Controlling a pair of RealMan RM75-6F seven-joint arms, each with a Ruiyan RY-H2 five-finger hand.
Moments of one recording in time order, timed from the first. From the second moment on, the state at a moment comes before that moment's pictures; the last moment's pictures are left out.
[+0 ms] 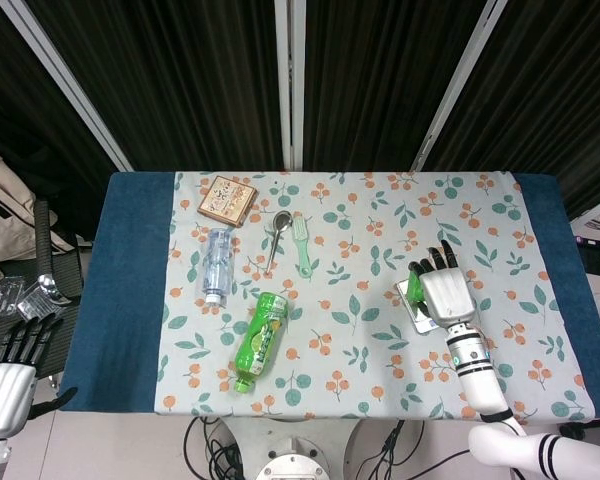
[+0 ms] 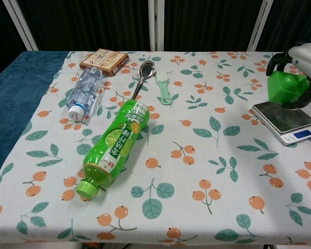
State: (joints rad) left arm 0.02 -1.19 0.05 -1.49 1.69 1.65 -0.05; right arm 0.51 -1.50 0.15 -1.53 -1.13 1.21 -0.65
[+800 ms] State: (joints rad) left arm 0.02 -1.20 0.05 -1.47 1.68 1.64 -0.06; right arm 0.53 -1.52 0.14 -1.46 -0.99 1.12 -0.75
